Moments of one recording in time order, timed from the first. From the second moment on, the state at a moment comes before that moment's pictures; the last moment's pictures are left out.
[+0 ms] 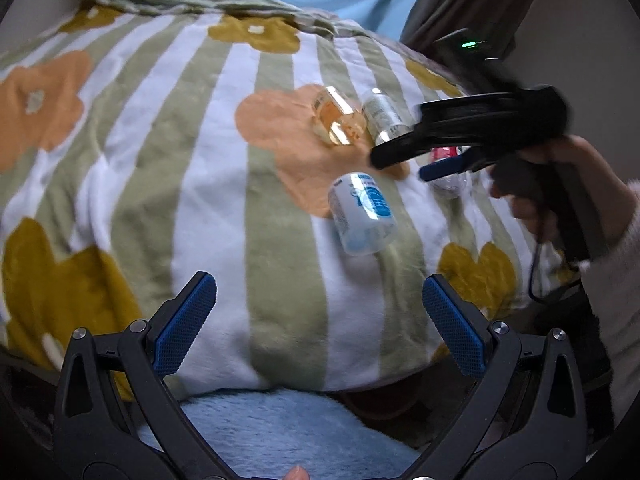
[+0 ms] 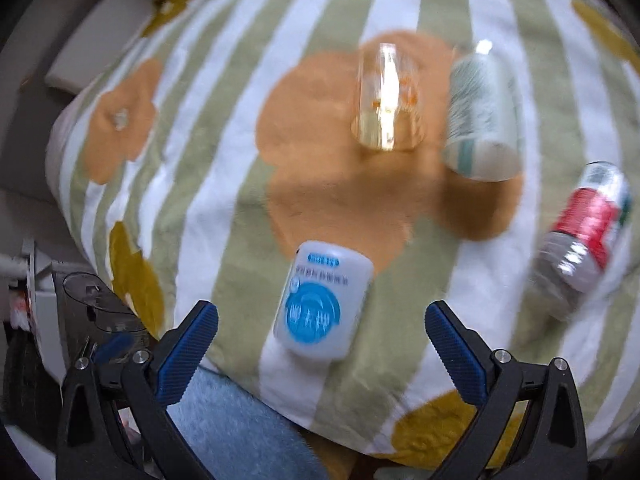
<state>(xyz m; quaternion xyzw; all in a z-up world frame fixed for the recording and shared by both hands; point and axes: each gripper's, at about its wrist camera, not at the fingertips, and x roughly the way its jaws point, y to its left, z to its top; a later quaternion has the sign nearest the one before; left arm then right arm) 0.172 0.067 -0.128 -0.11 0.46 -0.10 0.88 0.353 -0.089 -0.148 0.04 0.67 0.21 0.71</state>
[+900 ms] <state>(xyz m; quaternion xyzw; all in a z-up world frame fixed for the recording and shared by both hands) 0.175 0.077 -0.141 -0.12 0.45 -0.11 0.88 0.376 -0.036 -0.213 -0.02 0.74 0.18 0.65</state>
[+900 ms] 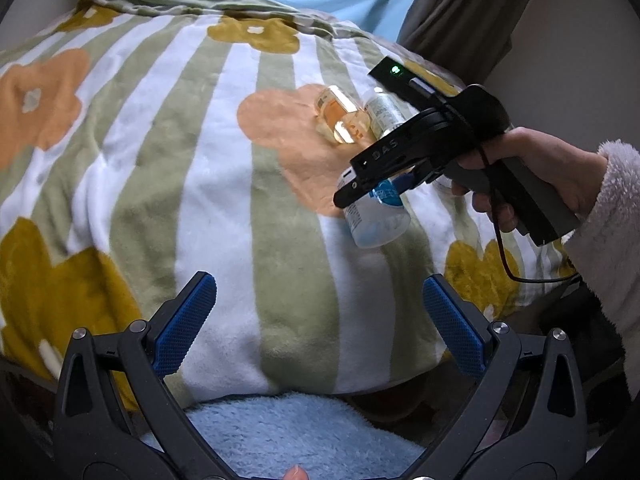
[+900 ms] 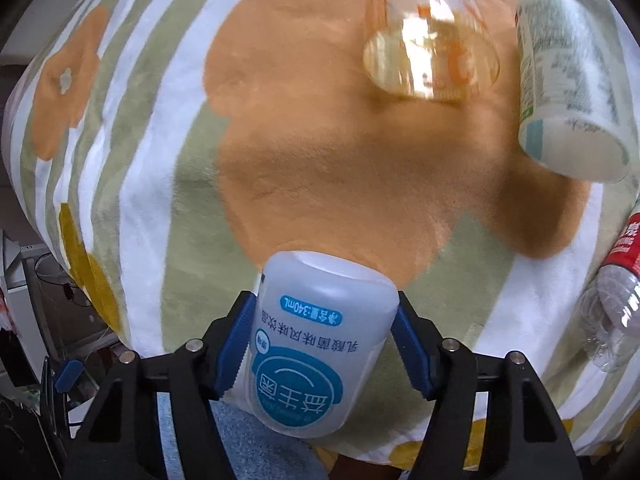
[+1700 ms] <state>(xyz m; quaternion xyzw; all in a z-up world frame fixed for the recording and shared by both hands) 0.163 0.093 -0.134 -0.13 0.44 -0.08 0.88 0.310 -0.023 -0.200 -0.11 0.38 0.16 0.90</state>
